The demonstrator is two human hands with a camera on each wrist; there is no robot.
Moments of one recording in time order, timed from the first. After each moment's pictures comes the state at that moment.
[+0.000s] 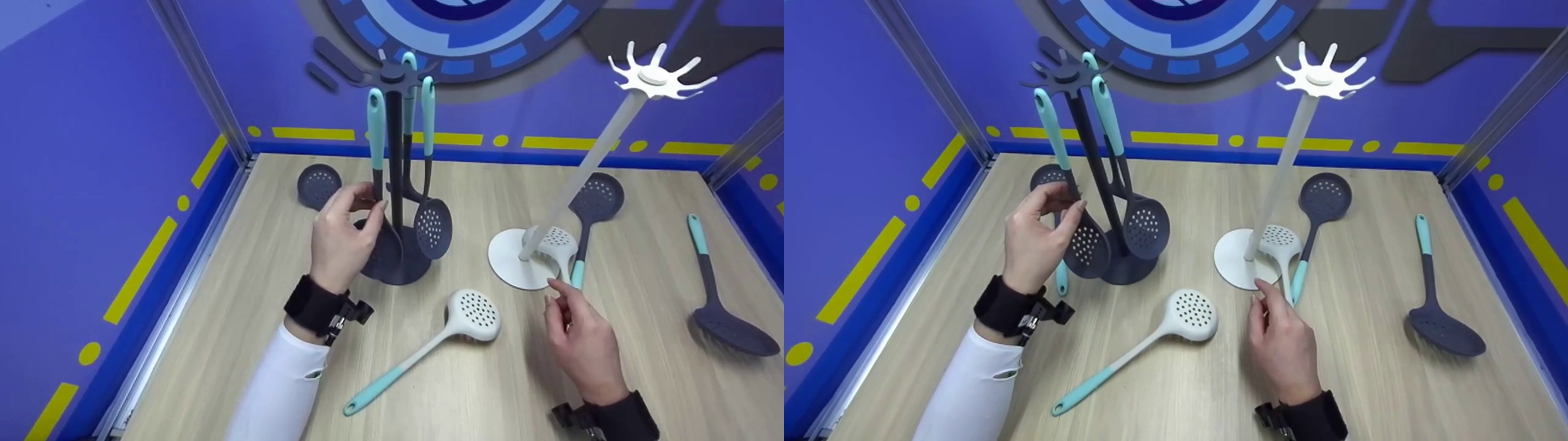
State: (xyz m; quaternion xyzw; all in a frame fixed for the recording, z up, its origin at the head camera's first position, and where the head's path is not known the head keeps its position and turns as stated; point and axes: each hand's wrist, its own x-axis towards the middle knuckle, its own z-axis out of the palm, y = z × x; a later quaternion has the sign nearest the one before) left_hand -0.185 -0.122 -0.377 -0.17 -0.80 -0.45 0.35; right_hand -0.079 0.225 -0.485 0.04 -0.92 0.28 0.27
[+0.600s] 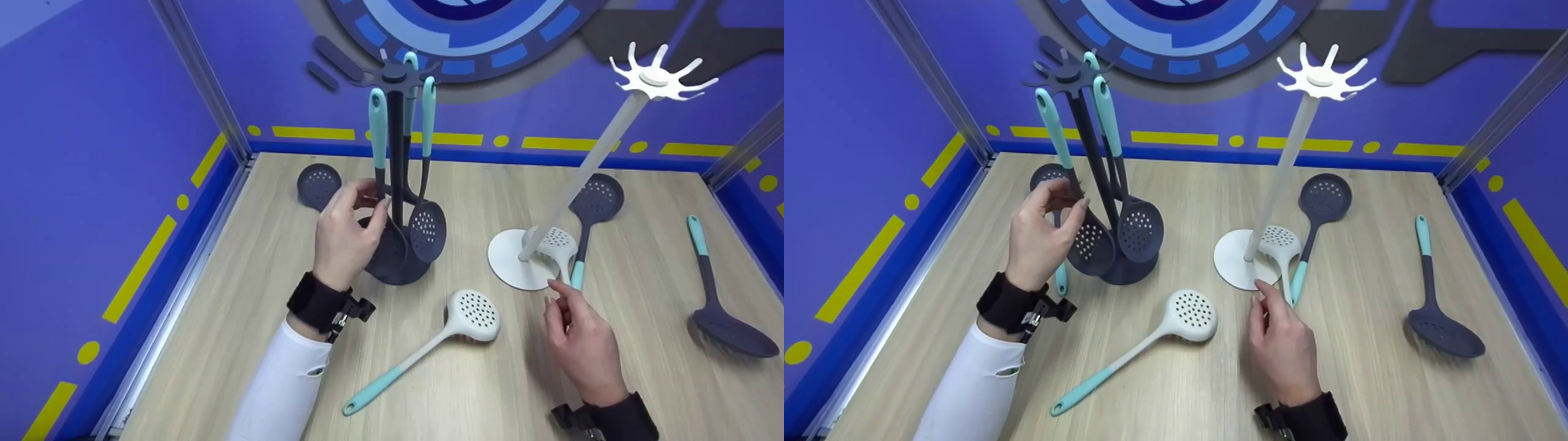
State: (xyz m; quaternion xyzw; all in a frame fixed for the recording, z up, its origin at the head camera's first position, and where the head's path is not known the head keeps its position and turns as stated) left_hand -0.189 -0.118 -0.377 -0.17 -0.82 -0.43 0.34; right_hand -0.079 0.223 -0.482 0.03 -0.92 0.28 0.26
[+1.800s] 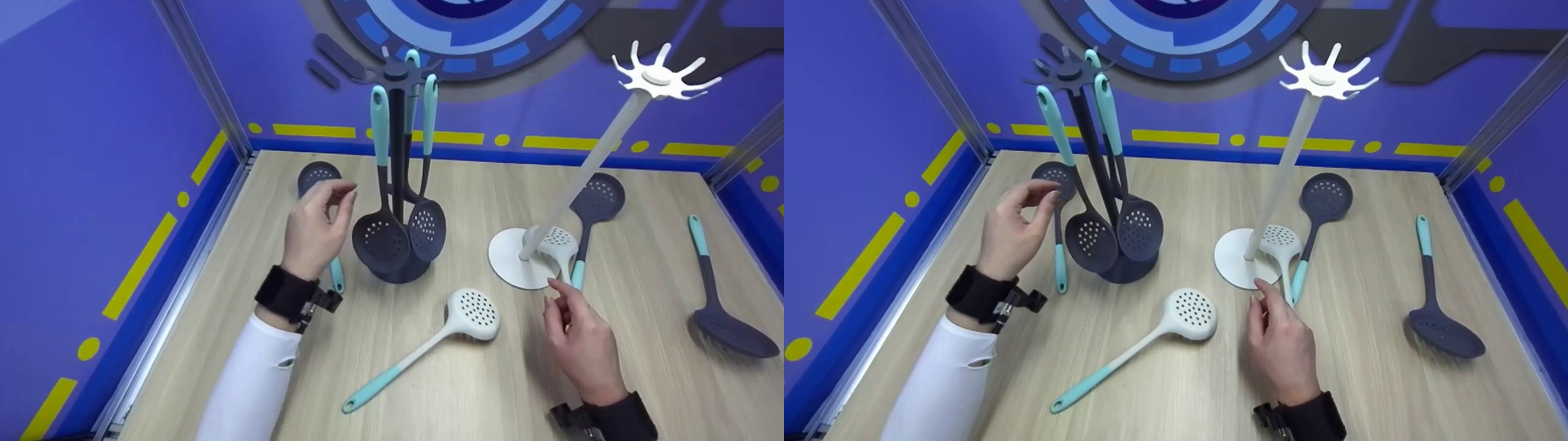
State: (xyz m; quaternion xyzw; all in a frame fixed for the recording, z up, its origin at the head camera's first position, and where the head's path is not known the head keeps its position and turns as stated) left_hand -0.199 -0.164 -0.386 -0.16 -0.86 -0.37 0.32; right_hand -0.078 0.223 -0.484 0.03 -0.92 0.28 0.26
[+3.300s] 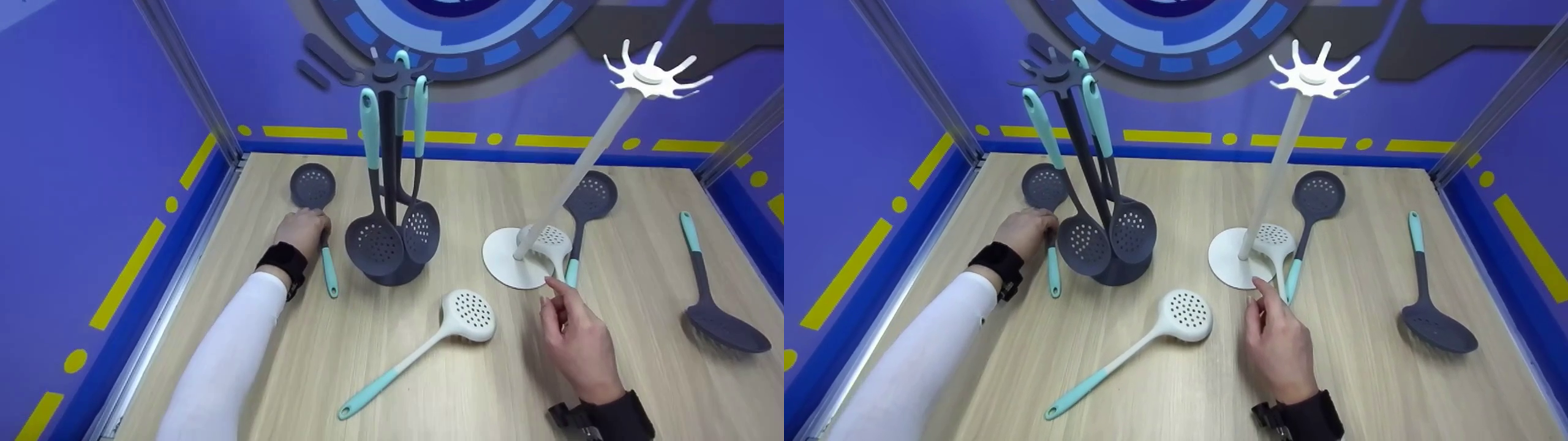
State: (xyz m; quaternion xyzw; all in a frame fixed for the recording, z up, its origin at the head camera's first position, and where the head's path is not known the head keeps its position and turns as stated) left_hand -0.286 -0.225 -0.498 -0.17 -0.98 -0.03 0.08; right_hand -0.080 0.228 -0.489 0.04 -0.92 0.28 0.26
